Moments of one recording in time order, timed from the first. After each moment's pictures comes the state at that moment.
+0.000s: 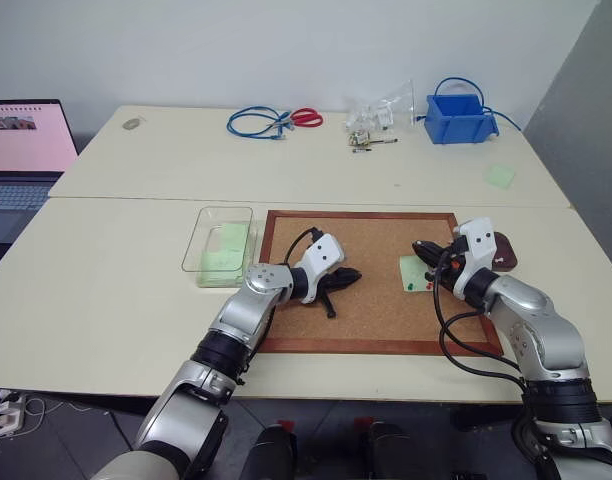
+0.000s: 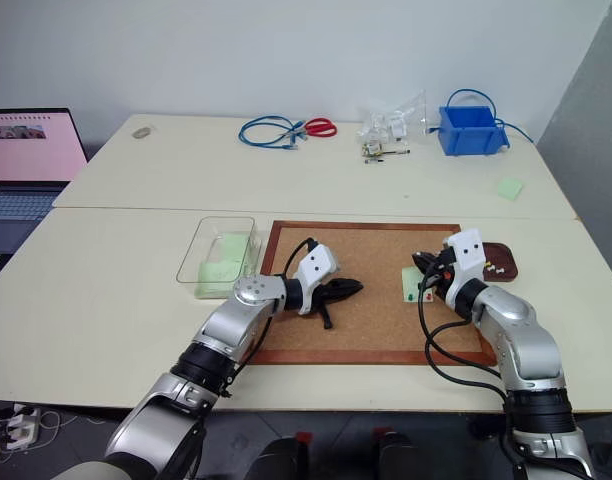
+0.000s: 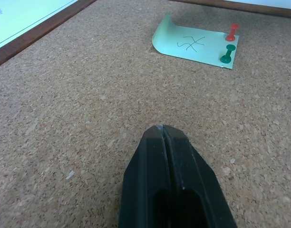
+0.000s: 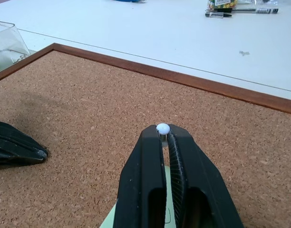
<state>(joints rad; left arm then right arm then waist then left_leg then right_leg) -0.62 0.25 -0.31 0.39 -0.06 0.21 -0.86 -0.32 -0.43 -0.07 -0.08 0.35 0.51 0.51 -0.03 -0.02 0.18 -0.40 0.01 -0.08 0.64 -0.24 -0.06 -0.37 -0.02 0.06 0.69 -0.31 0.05</state>
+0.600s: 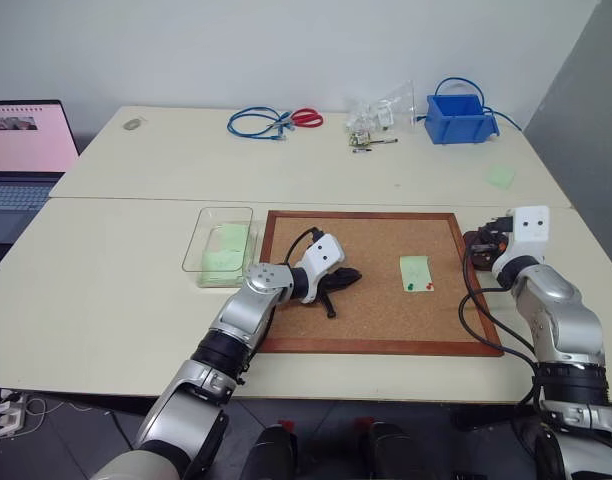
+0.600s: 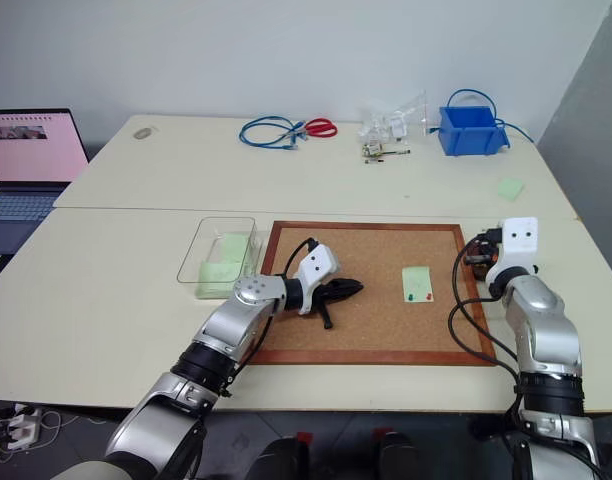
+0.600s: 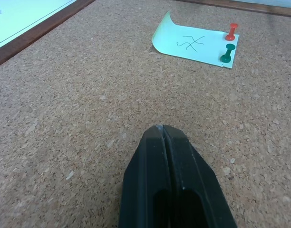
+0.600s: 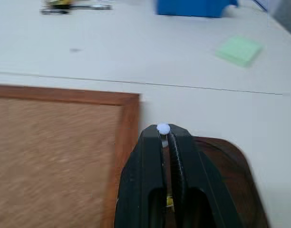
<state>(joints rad) -0.62 0.25 -0.31 0.40 -0.06 0.20 -0.87 -0.44 -0.44 -0.26 0.13 0.22 0.51 0.17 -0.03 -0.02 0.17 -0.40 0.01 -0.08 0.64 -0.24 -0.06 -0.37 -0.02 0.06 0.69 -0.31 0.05</state>
